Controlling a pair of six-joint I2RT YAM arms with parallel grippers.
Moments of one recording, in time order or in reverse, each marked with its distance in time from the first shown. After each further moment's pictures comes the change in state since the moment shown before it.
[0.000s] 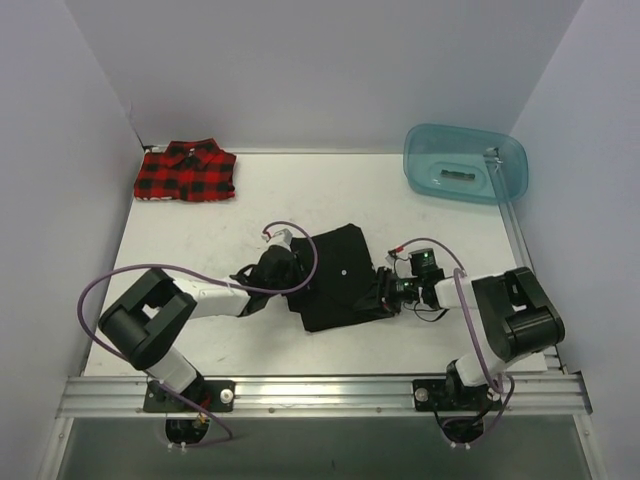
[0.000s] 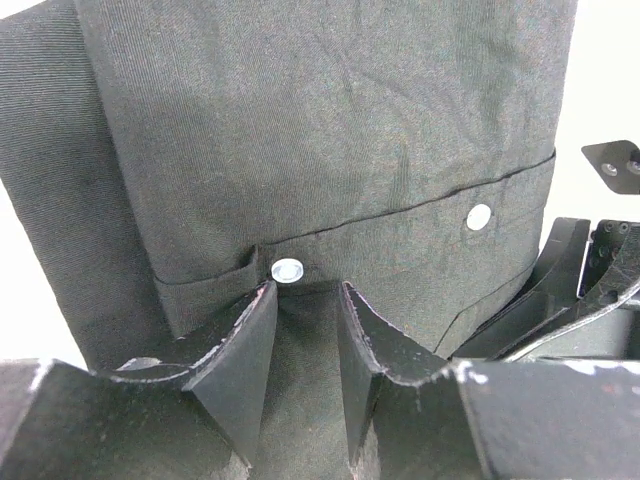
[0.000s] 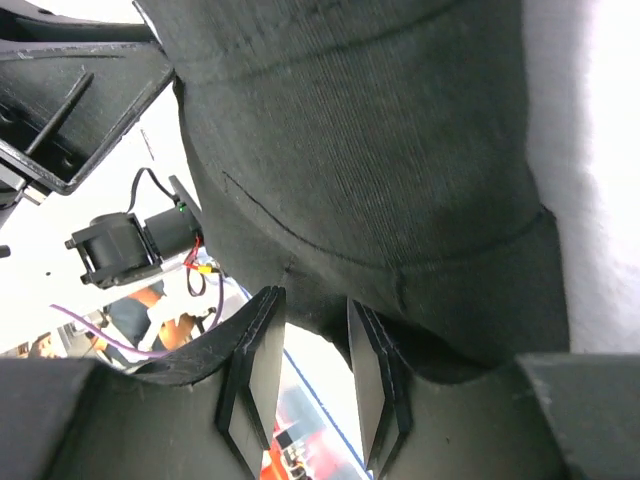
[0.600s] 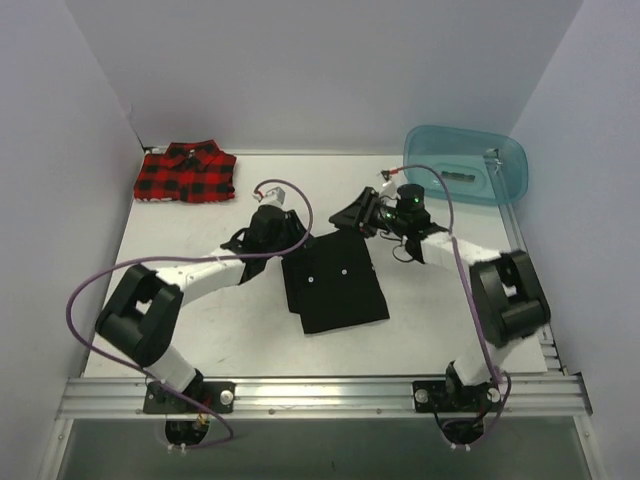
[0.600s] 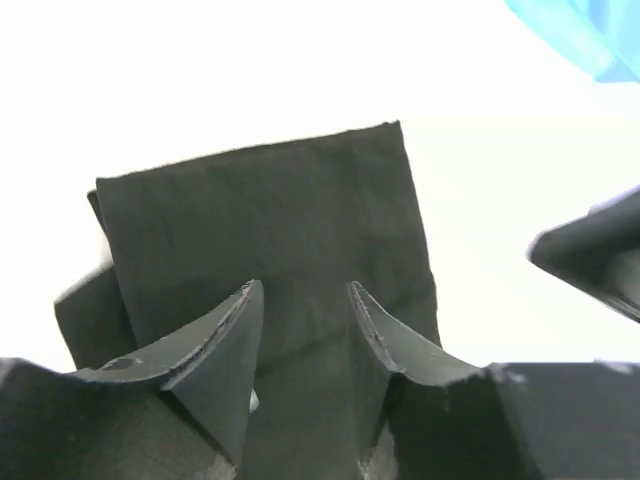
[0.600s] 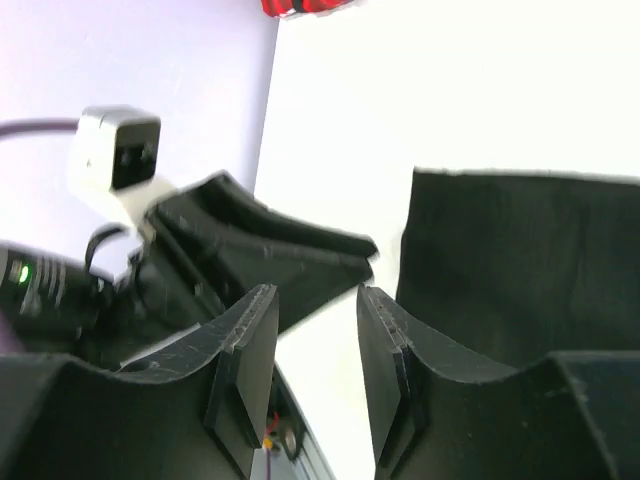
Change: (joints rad) left arm 0.128 -0.050 0.254 -0.165 0.011 0.103; right arm 0.045 -0.010 0.441 0.165 0.167 0.179
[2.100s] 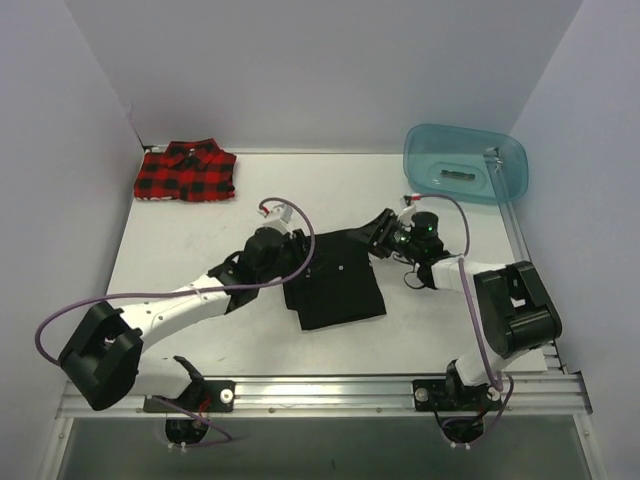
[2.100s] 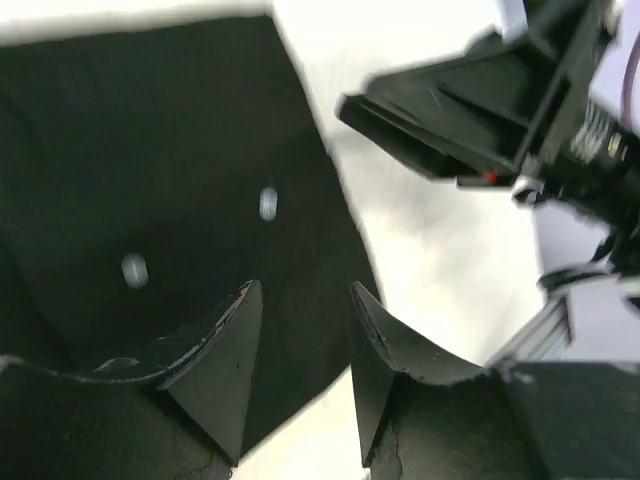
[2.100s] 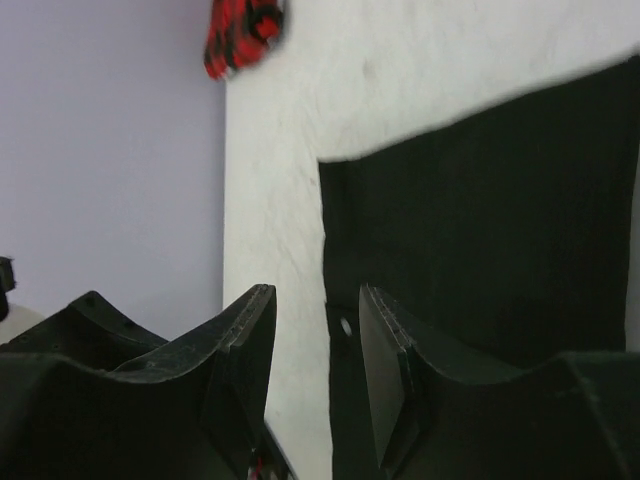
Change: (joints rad) left arm -0.107 -0.212 -0.093 -0.014 0.008 -0.016; right arm -0.072 0.013 -0.210 0.259 0.146 0.109
